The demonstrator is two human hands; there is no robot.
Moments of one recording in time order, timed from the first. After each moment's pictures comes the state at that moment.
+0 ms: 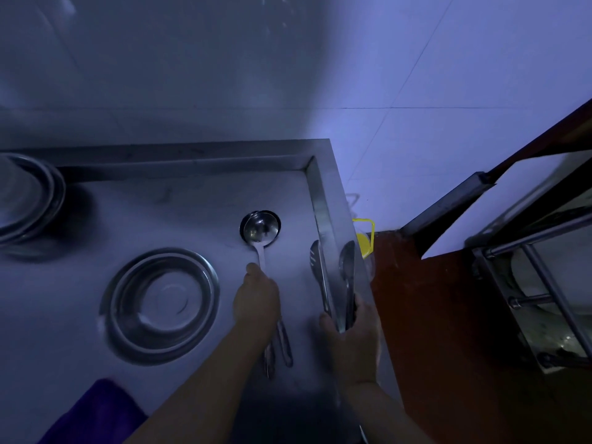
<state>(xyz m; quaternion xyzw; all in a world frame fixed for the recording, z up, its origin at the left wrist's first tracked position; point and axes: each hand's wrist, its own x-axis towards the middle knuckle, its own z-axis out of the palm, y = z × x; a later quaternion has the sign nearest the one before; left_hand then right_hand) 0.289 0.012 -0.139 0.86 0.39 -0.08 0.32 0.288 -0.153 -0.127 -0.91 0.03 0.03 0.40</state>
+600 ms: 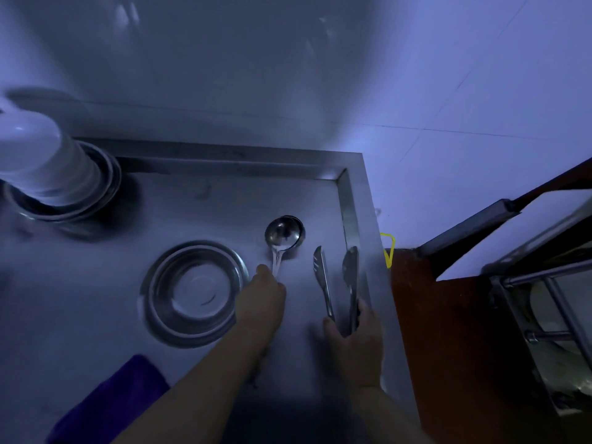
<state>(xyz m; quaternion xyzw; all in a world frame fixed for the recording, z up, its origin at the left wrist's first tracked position) 0.259 0.049 -0.116 0.86 0.39 -0.11 0.31 0.275 -0.124 -0.120 -0.92 -0.05 0.03 0.38</state>
